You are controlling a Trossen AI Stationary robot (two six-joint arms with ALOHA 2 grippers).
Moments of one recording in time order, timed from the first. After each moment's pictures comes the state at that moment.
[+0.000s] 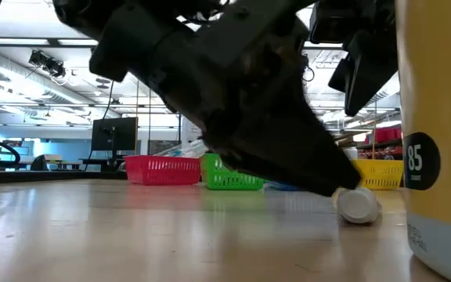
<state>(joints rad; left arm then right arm) -0.41 2.16 1.23 0.33 -0.17 -0.38 0.27 1.47 0.98 -0.61 -0.03 0.38</state>
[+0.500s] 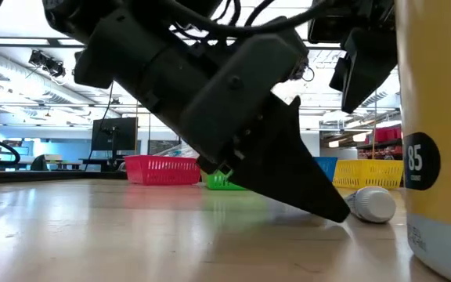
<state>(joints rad) -0.42 2.20 1.24 0.30 -0.32 -0.30 0.28 1.47 0.98 -0.58 -0.03 0.44</state>
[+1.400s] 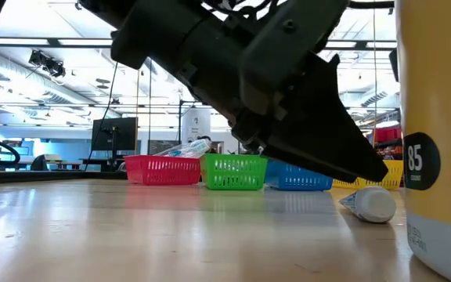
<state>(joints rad) -0.40 2.19 1.35 0.24 -0.25 -0.26 0.51 1.44 0.75 -0.58 -0.05 0.51</state>
